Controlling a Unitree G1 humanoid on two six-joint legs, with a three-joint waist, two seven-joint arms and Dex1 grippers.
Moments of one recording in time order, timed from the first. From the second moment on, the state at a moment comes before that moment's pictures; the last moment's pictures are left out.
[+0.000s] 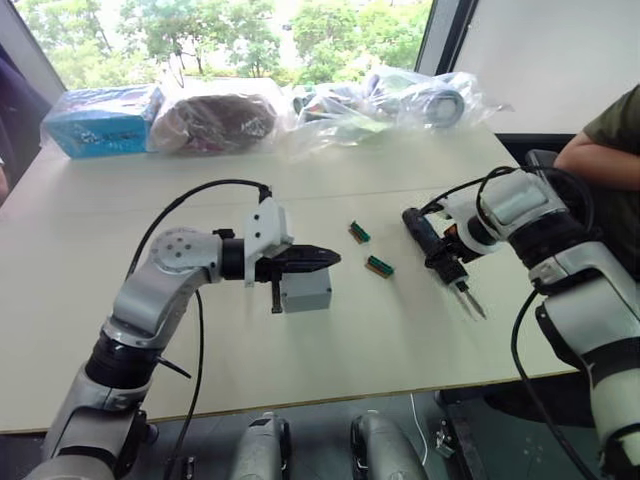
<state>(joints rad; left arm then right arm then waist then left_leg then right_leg) -0.55 0.57 -0.15 -0.28 -0.42 0.44 -1.06 -1.20 -0.69 0.61 0.71 0.12 1.31 0.95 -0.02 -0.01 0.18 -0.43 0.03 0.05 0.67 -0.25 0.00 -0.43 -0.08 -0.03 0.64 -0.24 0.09</state>
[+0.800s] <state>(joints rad) -0.52 0.65 -0.18 -0.02 -0.31 0.33 -1.15 -0.84 -0.23 -0.13 -0.29 0.32 0.84 0.52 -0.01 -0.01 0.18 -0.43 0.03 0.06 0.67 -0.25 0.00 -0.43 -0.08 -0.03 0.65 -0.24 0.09</state>
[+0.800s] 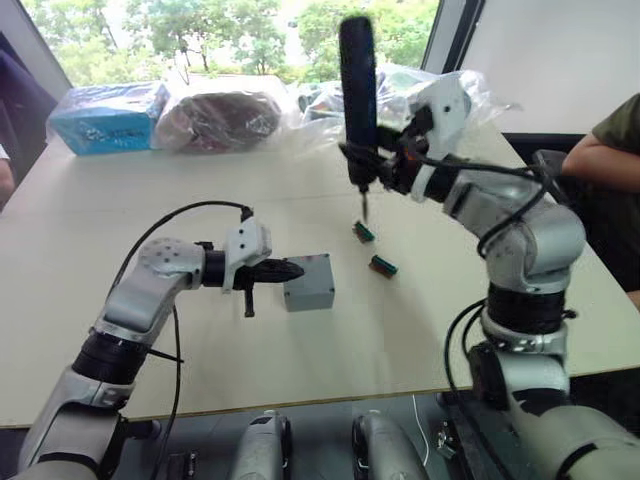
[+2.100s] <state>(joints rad) -0.56 0.63 -0.21 0.05 -0.24 0.30 -1.18 -0.49 -0.15 0.11 -0.19 0.28 0.28 0.54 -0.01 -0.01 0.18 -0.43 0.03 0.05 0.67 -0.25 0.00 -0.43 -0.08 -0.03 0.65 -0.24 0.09</state>
